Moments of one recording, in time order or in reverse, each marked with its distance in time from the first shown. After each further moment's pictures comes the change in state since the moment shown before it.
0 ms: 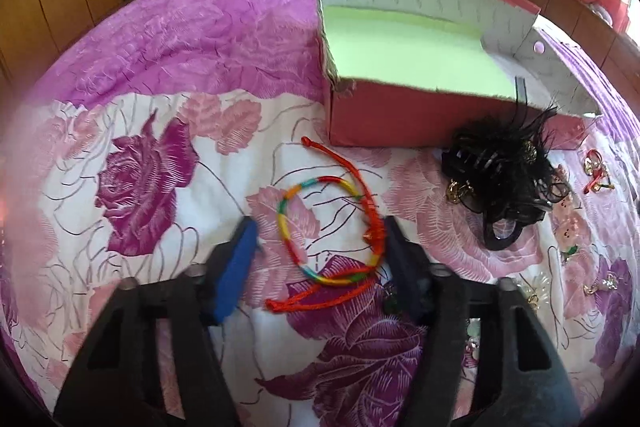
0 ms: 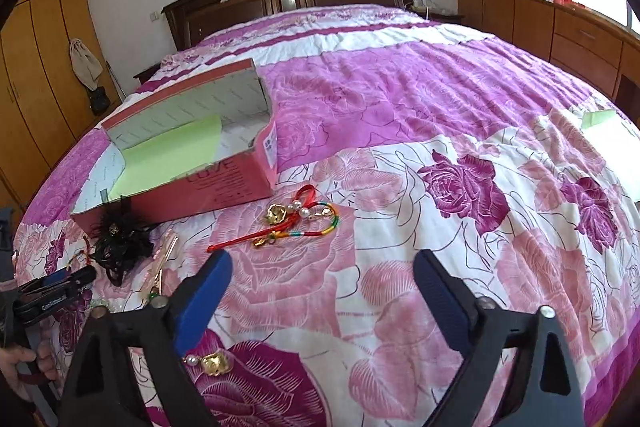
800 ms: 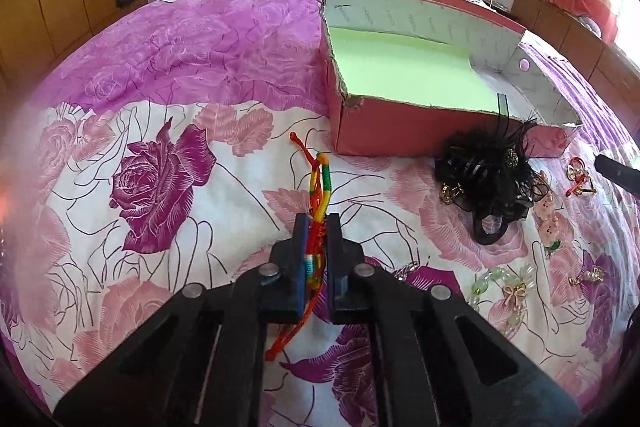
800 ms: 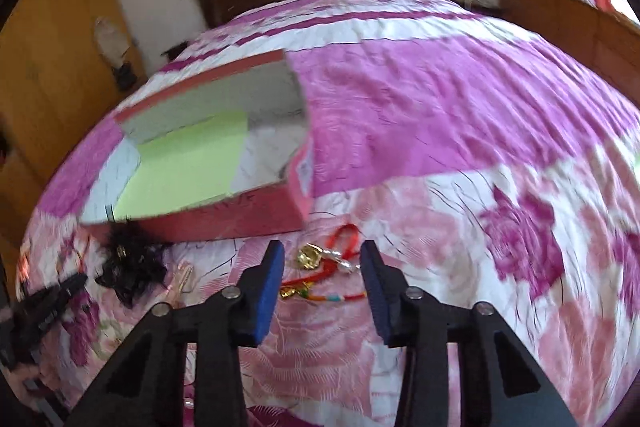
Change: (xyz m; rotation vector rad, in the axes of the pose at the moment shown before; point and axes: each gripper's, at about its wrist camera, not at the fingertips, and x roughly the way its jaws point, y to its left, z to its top) left arm -0.015 0.013 -0.007 -0.010 -0.054 -0.051; right arm 0.042 0.020 0.037 -0.115 0.081 0.107
